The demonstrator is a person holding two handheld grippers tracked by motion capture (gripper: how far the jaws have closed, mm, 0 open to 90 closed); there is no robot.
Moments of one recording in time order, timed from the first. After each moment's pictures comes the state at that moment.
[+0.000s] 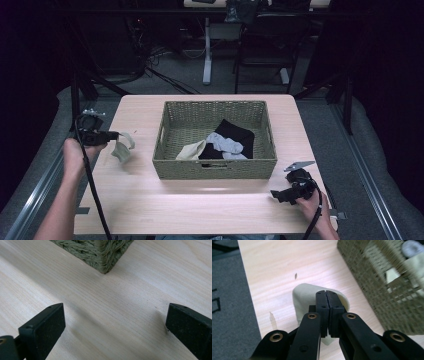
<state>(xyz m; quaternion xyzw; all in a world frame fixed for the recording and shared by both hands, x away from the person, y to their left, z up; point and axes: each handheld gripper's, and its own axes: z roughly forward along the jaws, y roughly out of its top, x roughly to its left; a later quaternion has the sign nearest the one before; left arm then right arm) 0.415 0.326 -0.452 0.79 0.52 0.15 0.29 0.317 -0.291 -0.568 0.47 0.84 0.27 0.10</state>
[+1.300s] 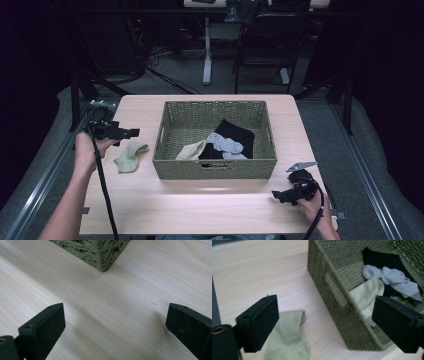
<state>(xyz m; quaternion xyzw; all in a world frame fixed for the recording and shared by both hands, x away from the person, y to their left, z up) 0.414 0.277 -0.406 0.79 0.50 0.12 0.34 0.314 -0.296 -0.567 0.47 0.83 0.27 0.10</state>
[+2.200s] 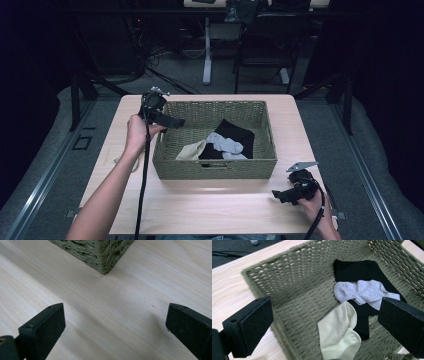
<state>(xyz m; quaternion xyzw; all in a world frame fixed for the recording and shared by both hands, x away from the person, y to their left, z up) 0.460 0.156 -0.408 0.83 0.43 0.12 0.33 0.313 -0.296 -0.564 0.46 0.84 0.28 0.11</state>
